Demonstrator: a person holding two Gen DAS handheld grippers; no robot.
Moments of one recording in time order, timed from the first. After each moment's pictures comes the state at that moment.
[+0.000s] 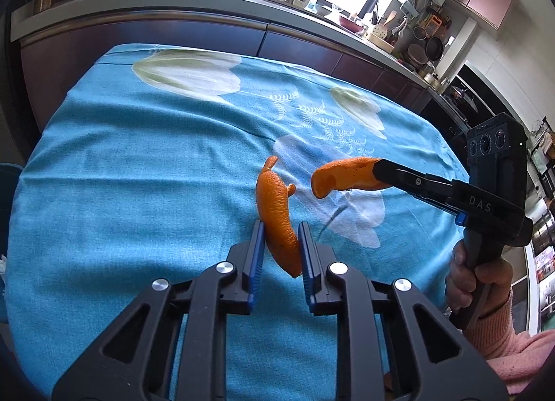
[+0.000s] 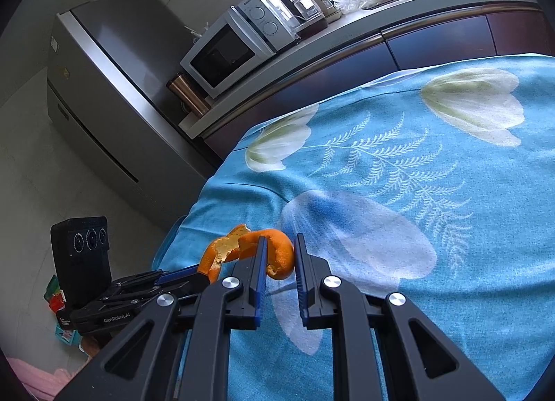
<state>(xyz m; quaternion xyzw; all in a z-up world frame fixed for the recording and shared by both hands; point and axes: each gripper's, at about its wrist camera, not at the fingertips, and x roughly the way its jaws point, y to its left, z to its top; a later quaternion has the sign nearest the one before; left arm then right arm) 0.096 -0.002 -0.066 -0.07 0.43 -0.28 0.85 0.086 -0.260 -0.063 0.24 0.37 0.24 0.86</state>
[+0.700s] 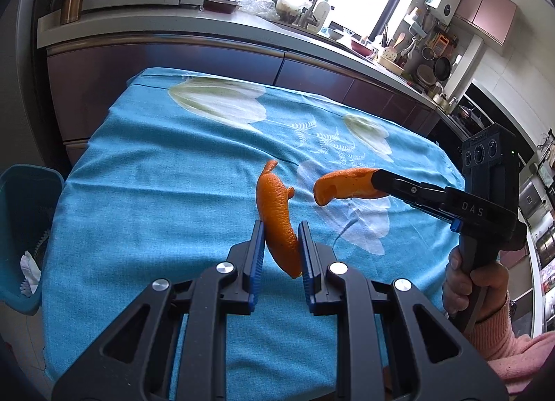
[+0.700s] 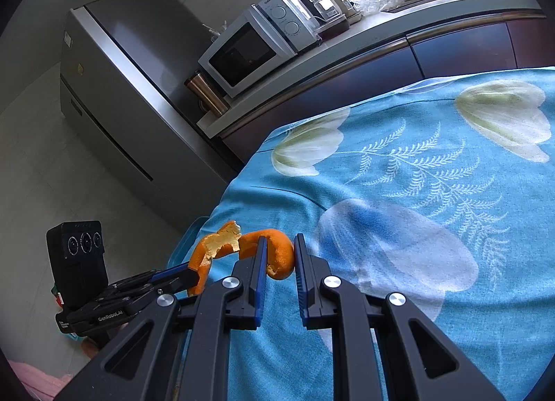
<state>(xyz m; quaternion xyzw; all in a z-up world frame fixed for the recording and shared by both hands) 0.076 0.040 -0.041 -0.08 0.40 -0.25 0.88 0.092 -0.235 -0.049 0.24 0.36 0.27 0.86</state>
